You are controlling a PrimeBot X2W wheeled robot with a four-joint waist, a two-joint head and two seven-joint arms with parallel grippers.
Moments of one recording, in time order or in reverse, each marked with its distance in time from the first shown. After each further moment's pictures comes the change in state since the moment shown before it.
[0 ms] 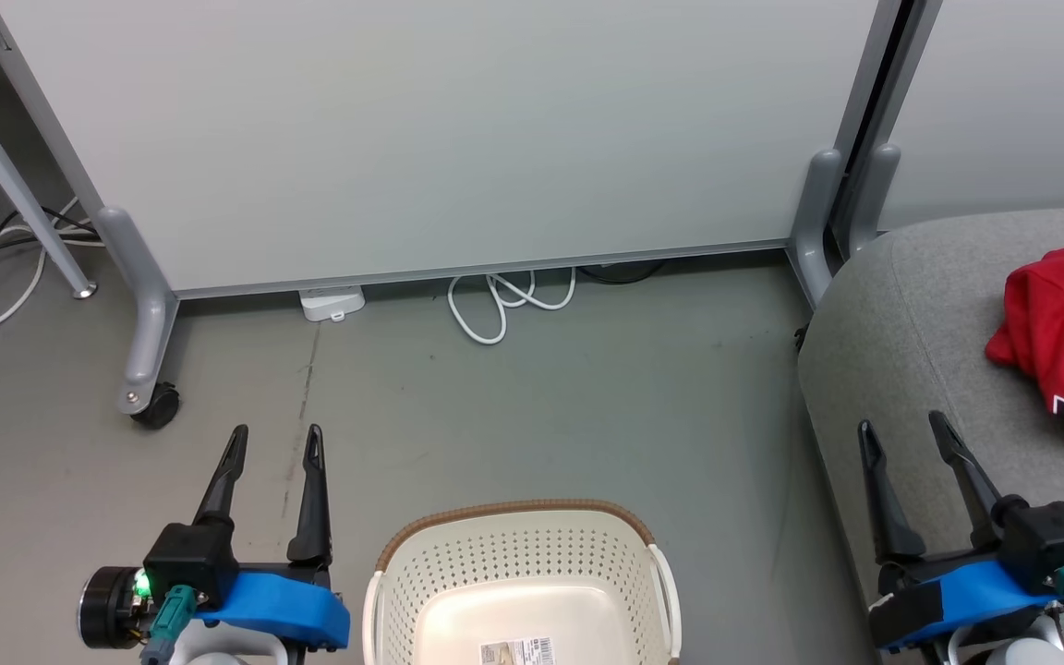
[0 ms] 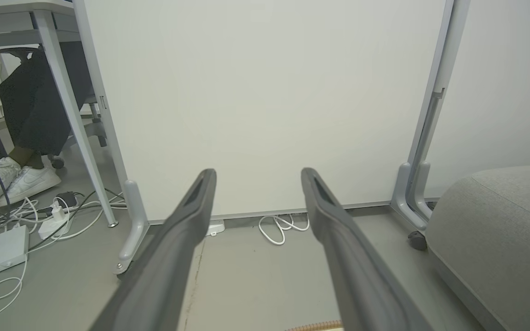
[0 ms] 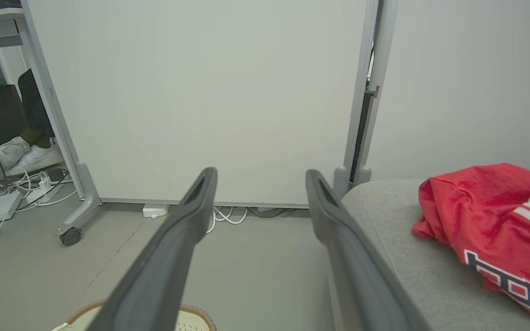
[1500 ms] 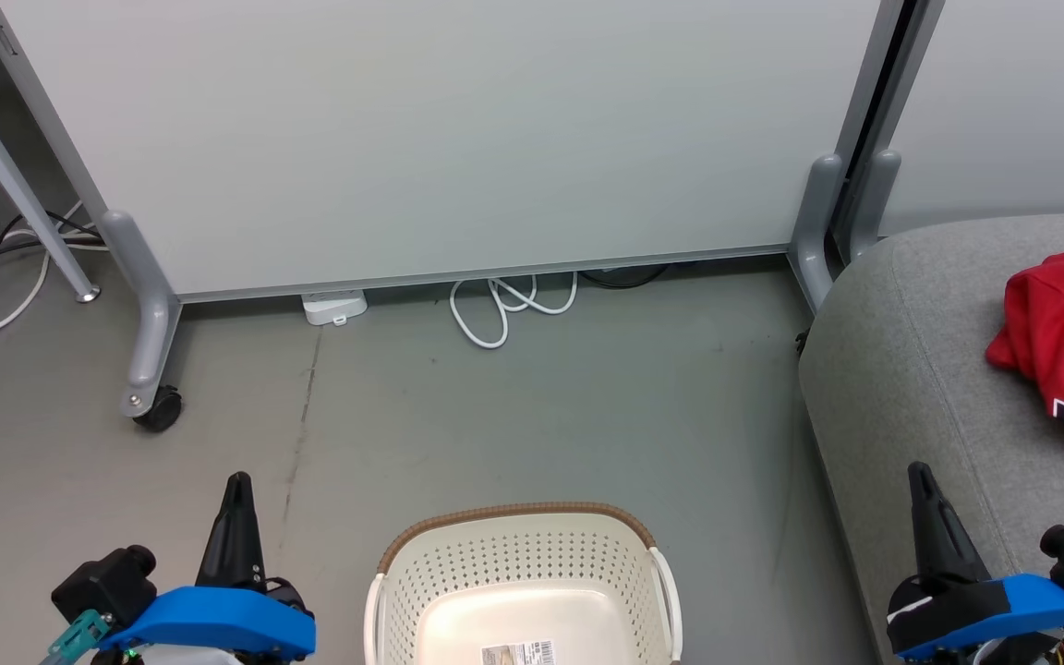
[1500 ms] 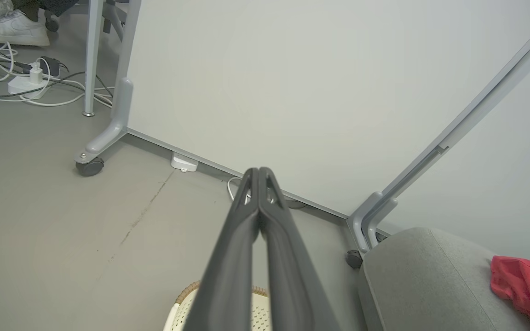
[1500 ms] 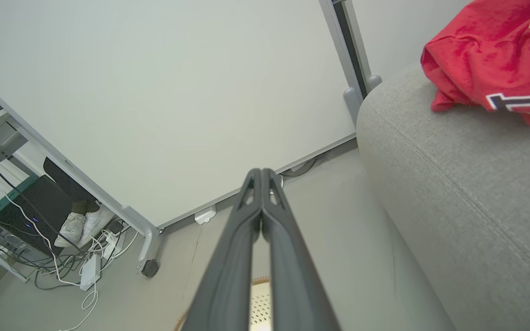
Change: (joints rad) left arm 0.048 -0.047 0.104 0.024 -0.384 -0.046 0.117; right arm 0.035 0.038 -0.044 0.067 0.437 0.000 0.113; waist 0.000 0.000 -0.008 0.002
